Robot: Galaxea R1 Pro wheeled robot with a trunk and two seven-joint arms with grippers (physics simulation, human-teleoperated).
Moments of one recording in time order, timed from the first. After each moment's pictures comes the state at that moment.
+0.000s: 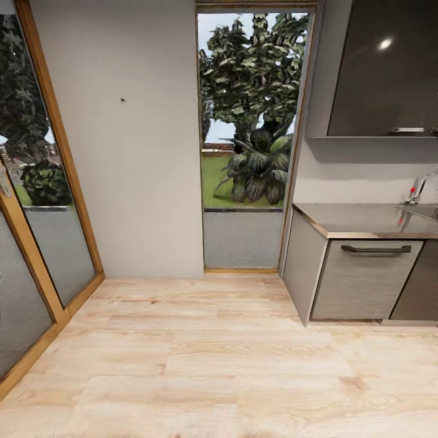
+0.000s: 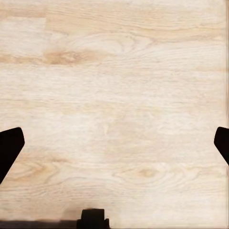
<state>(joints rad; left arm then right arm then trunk) 0.05 0.01 -0.04 -0.58 -0.15 -0.09 0.00 -0.08 -0.07 0.00 -0.33 0.00 -0.24 0.00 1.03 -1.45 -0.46</state>
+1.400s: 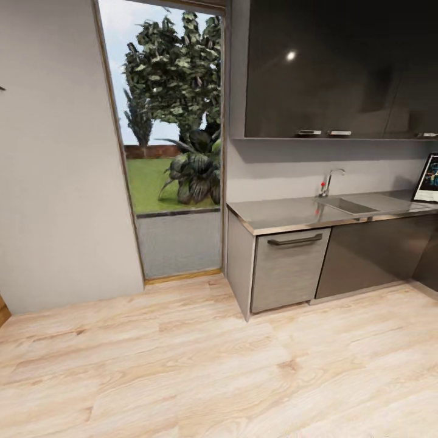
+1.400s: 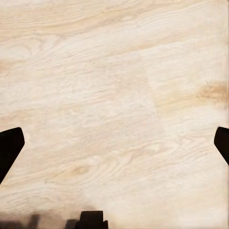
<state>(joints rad) 0.05 0.01 -0.05 -0.58 -0.15 -0.08 0.00 -0.08 -0.08 0.00 -0.33 0.00 -0.24 0.00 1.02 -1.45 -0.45</state>
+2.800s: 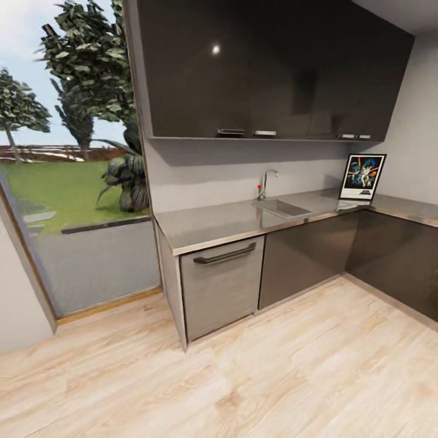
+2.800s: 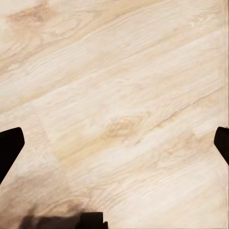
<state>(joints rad) 0.05 0.01 -0.05 -0.58 -0.14 -0.08 0.00 -0.08 -0.08 0.00 -0.33 0.00 -0.24 0.00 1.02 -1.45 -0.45</state>
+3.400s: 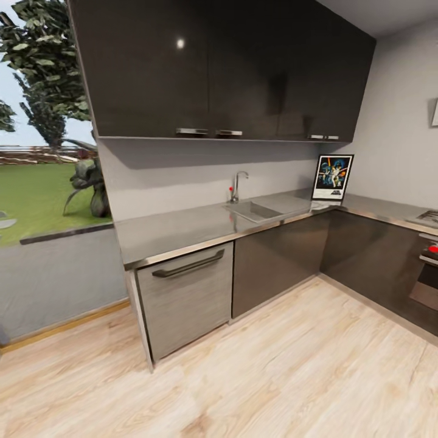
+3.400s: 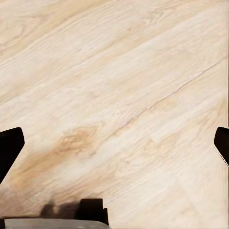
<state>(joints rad) 0.05 0.01 -0.05 -0.58 -0.14 -0.08 0.00 -0.08 -0.07 0.01 -0.29 0.00 -0.24 0.00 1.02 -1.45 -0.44</state>
